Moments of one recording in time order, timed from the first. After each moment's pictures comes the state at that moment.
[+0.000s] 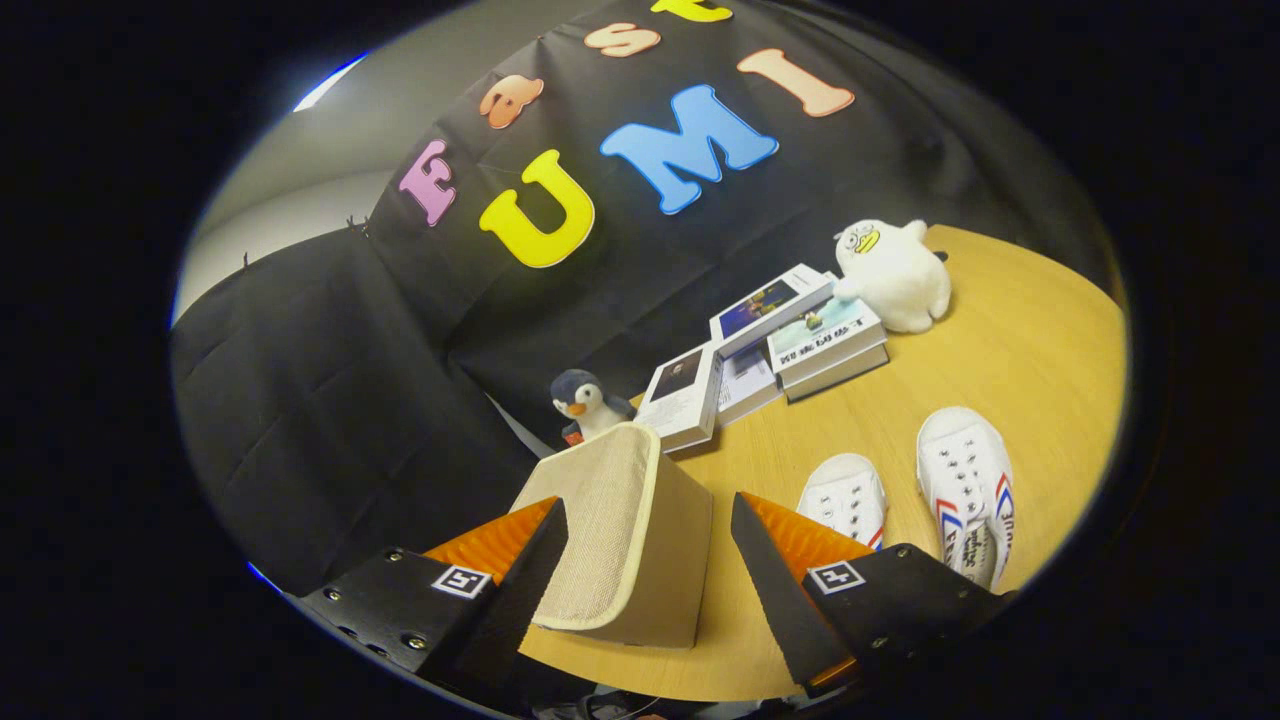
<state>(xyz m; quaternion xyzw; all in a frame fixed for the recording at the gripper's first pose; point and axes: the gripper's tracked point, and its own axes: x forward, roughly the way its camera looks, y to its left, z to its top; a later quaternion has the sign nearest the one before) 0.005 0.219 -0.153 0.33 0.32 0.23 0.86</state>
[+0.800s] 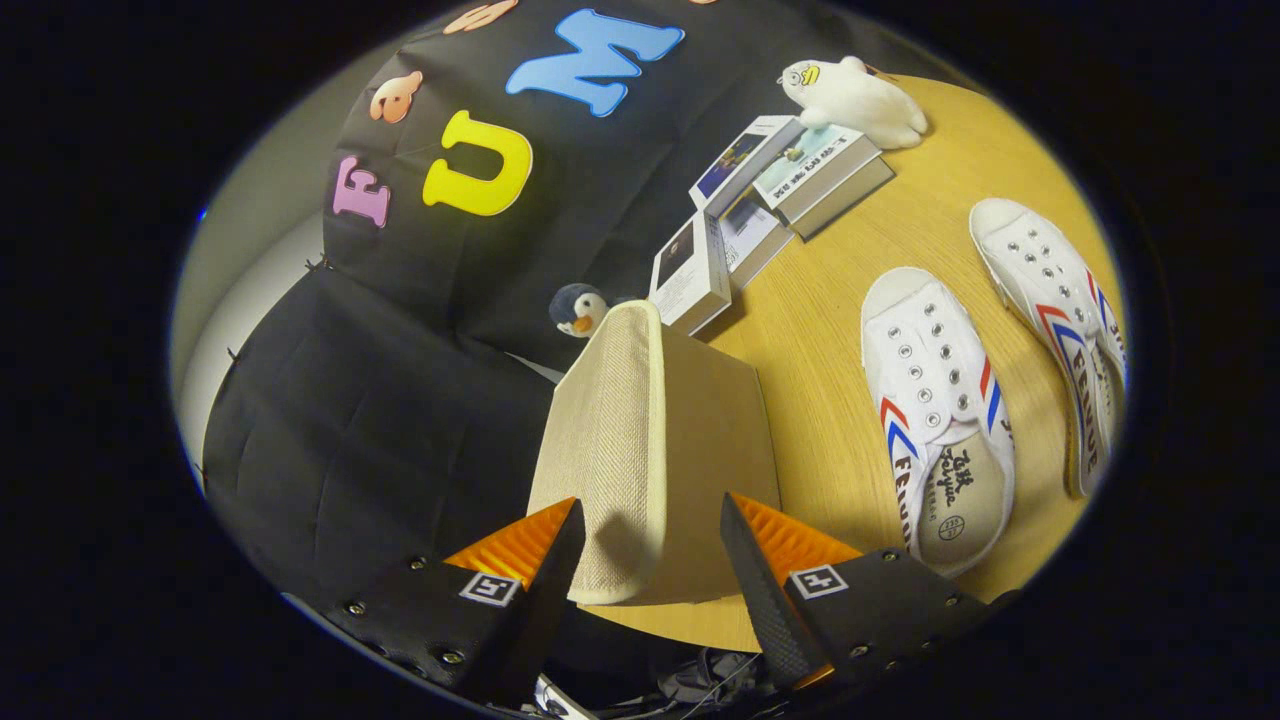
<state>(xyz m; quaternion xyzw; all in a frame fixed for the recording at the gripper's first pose) -0.029 0.280 -0.198 0.45 0.45 0.26 0.73</state>
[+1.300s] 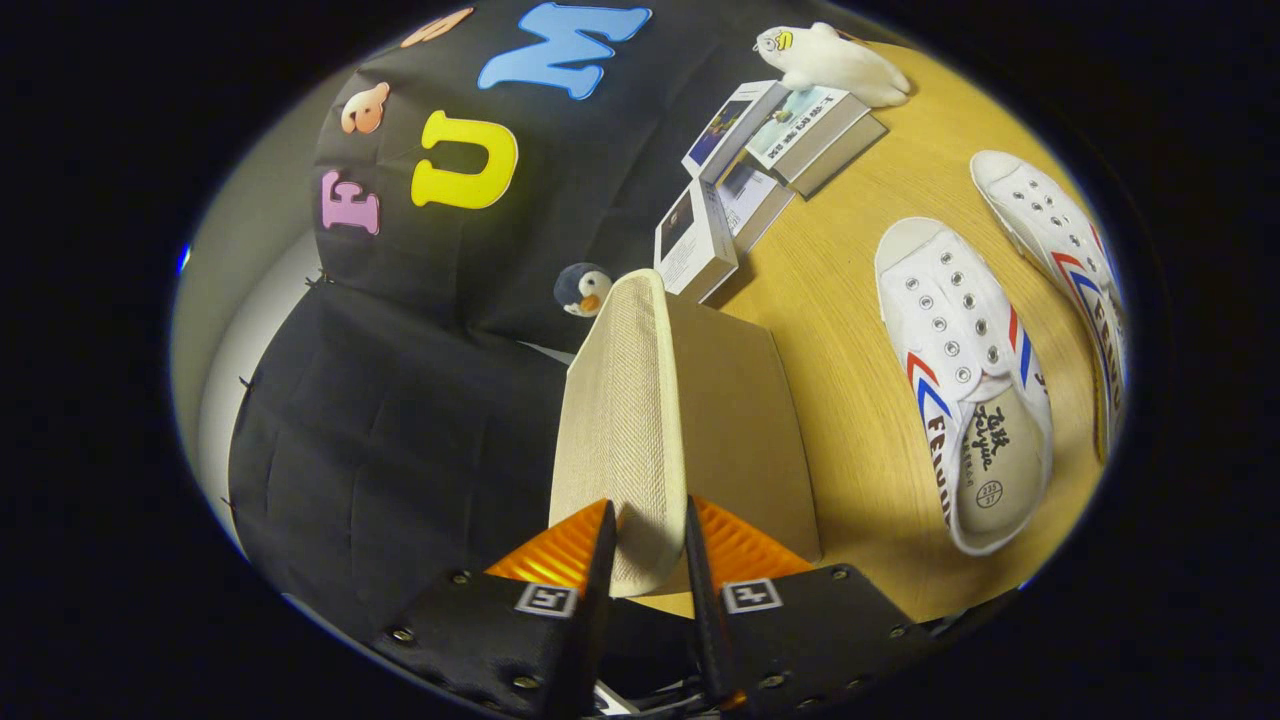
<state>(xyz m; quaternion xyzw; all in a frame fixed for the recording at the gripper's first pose) -0.029 0.286 -0.180 0.49 0.45 0.27 0.69</state>
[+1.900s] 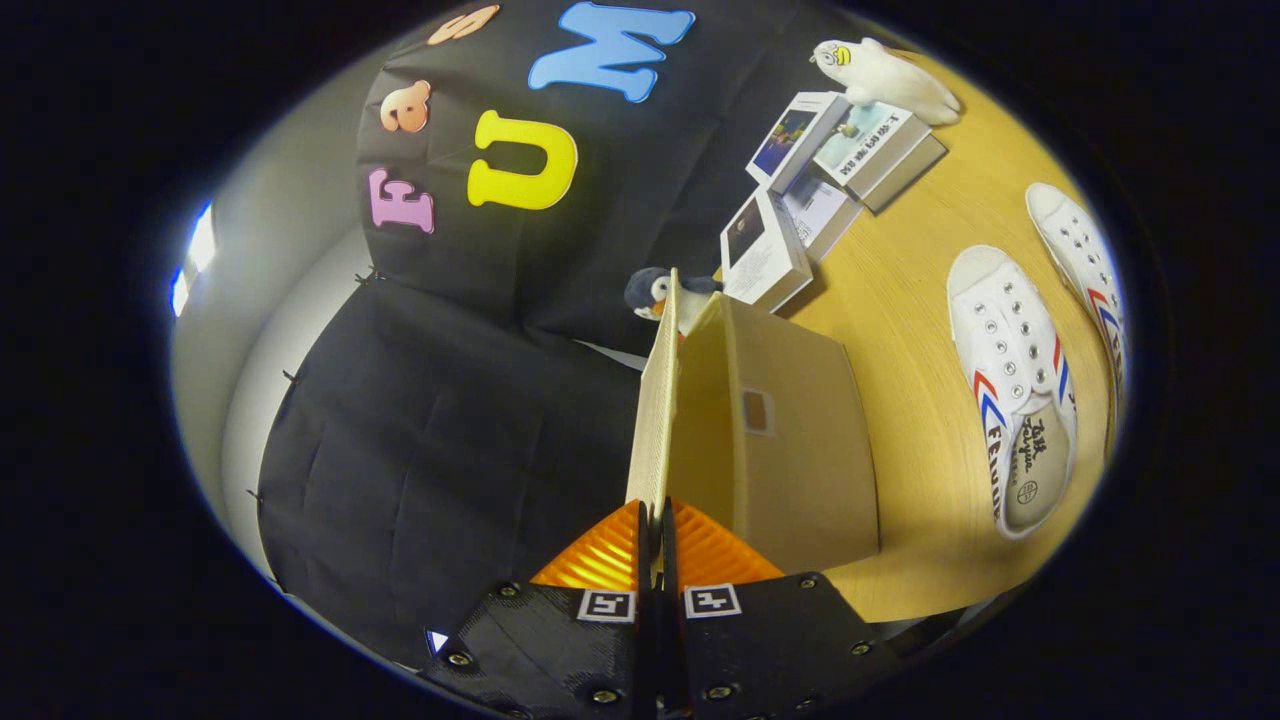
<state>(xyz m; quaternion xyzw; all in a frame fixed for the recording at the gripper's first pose) -0.030 0.297 -0.108 0.50 0.42 0.34 0.68</state>
